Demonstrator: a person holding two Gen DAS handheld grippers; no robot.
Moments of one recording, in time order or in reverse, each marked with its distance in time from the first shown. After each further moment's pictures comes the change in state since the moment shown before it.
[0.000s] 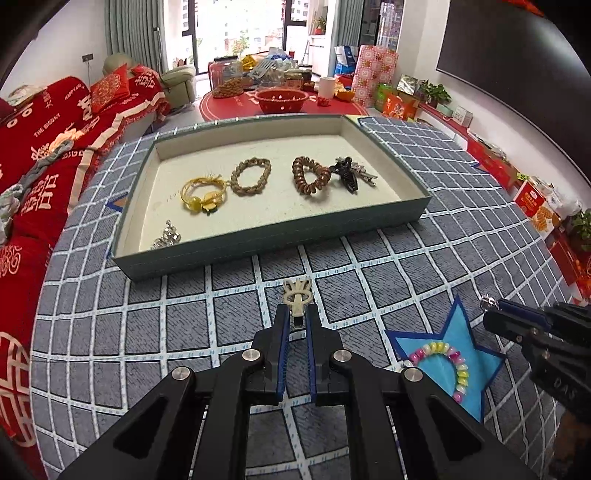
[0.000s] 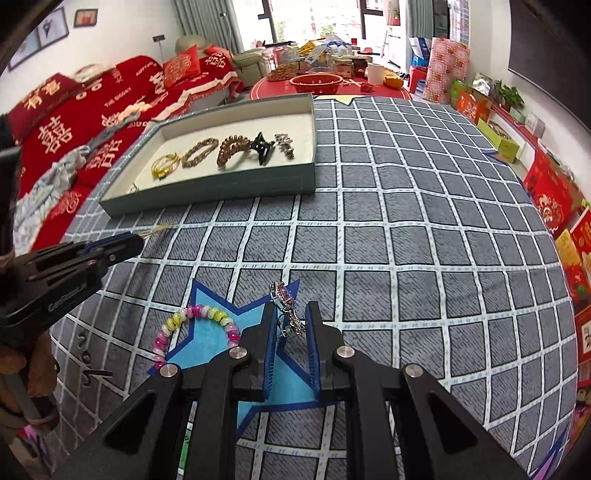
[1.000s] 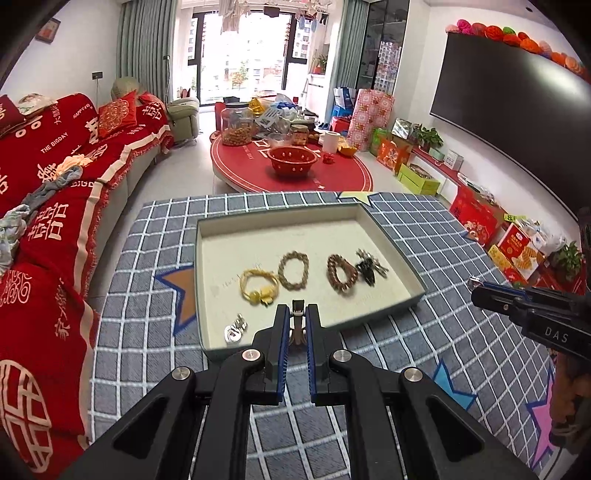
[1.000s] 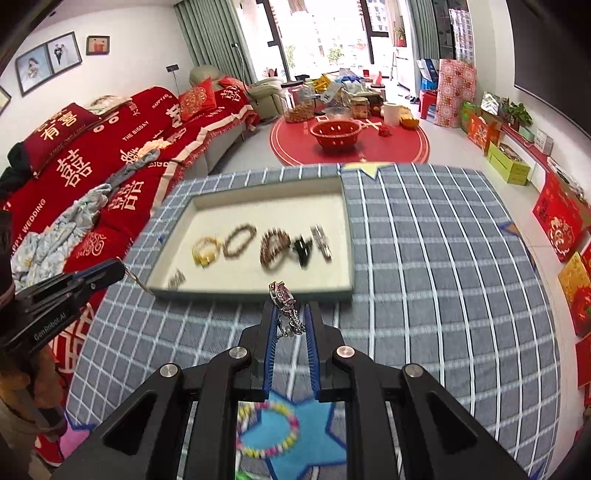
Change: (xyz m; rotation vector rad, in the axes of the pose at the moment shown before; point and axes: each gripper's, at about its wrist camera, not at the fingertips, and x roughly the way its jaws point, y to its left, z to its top) left arm -0.063 0.070 0.066 -0.035 -0.146 -0.048; right arm -0.039 0.031 0.097 0.001 -0.109 0.072
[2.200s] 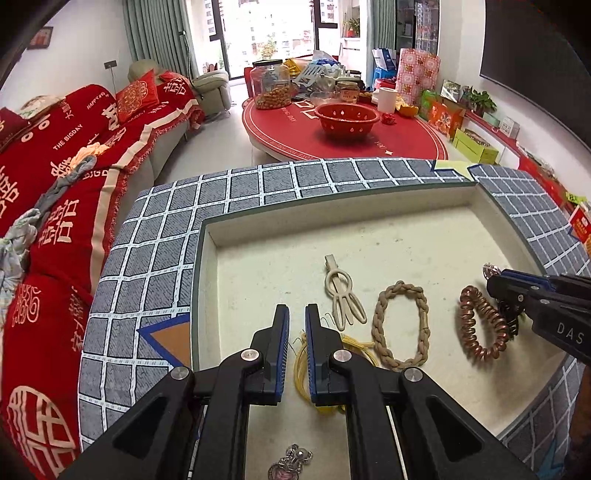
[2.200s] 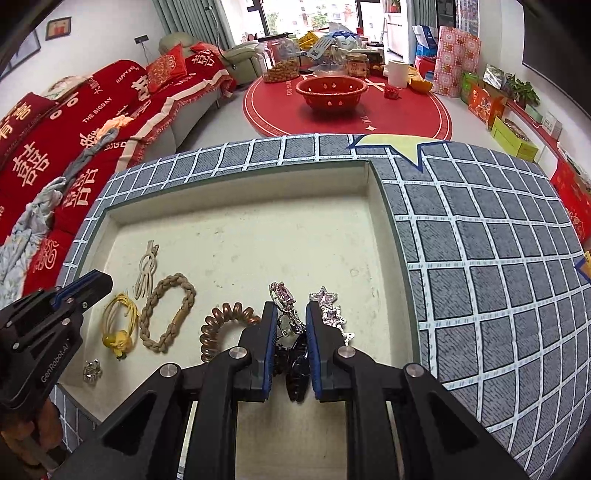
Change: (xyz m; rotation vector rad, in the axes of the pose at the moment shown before) left arm 0.167 0.039 0.037 0.028 0.134 0.209; right arm 0.186 -0.010 0.065 0.041 0.151 -0.070
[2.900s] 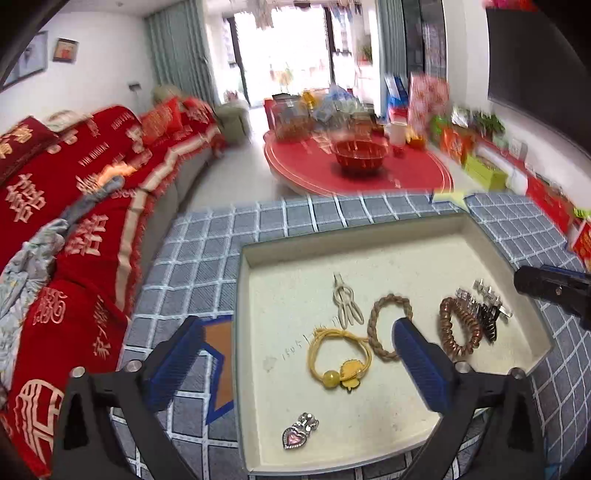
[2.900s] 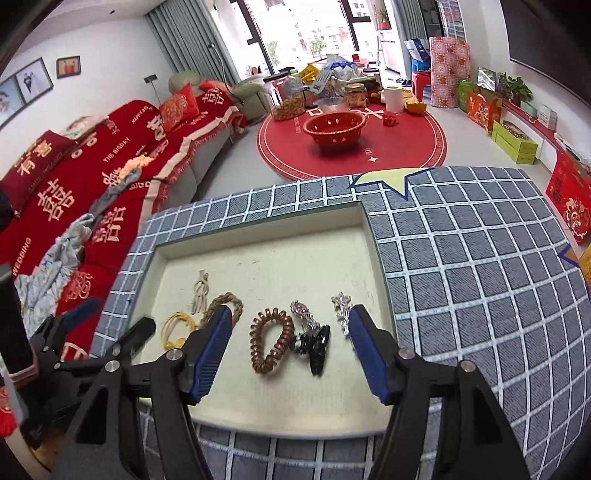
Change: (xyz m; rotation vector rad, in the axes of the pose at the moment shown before) left arm -0.065 -0.001 -0.012 -0.026 -0.147 0.073; right arm -0.074 -0.005 -0.008 0.077 -0.132 0.106
